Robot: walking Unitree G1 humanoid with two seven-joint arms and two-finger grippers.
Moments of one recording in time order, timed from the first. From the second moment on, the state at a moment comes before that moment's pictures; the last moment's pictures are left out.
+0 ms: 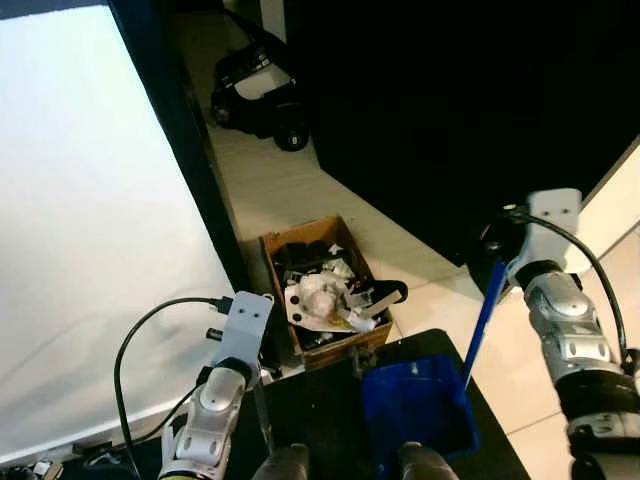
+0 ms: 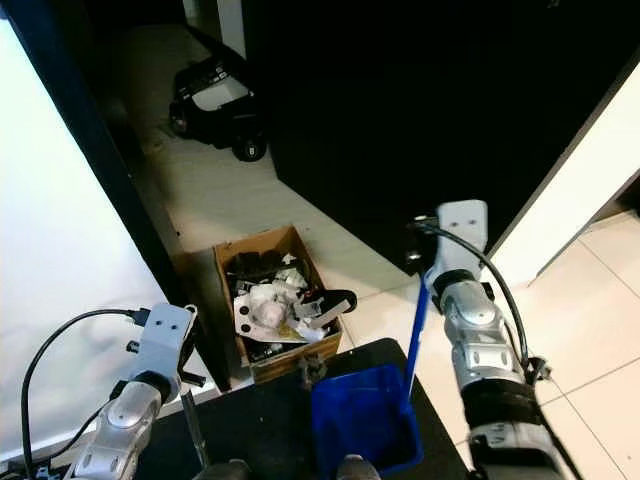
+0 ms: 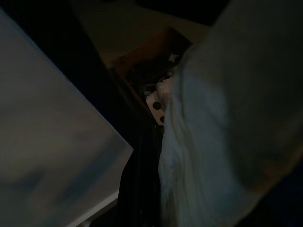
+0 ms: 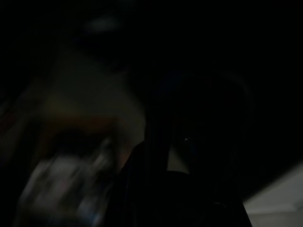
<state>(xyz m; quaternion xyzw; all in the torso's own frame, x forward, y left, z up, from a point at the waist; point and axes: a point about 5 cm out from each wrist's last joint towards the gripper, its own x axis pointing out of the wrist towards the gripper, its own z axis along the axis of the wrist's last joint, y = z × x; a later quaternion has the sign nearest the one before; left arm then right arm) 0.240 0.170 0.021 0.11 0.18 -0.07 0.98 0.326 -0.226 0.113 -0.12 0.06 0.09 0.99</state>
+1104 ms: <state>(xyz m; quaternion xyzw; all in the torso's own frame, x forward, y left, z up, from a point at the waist) 0.238 0.174 0.027 0.11 0.17 -0.07 0.98 0.342 -0.241 0.111 -0.15 0.03 0.01 0.99</state>
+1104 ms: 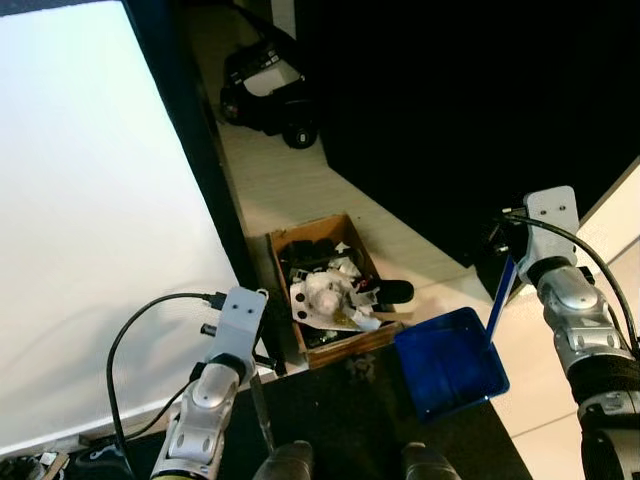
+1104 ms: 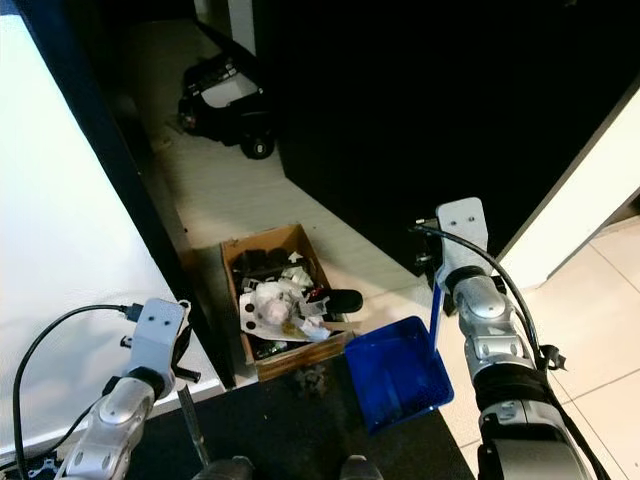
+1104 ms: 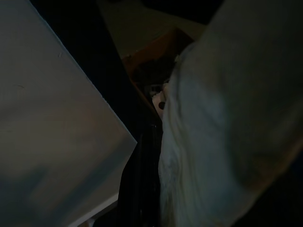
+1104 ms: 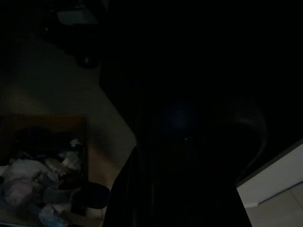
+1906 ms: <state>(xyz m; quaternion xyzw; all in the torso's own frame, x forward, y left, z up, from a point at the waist) 0.232 0.175 0.028 0.11 0.17 -0.07 0.98 0.351 -0.214 0.094 -0.17 0.05 0.03 0.98</state>
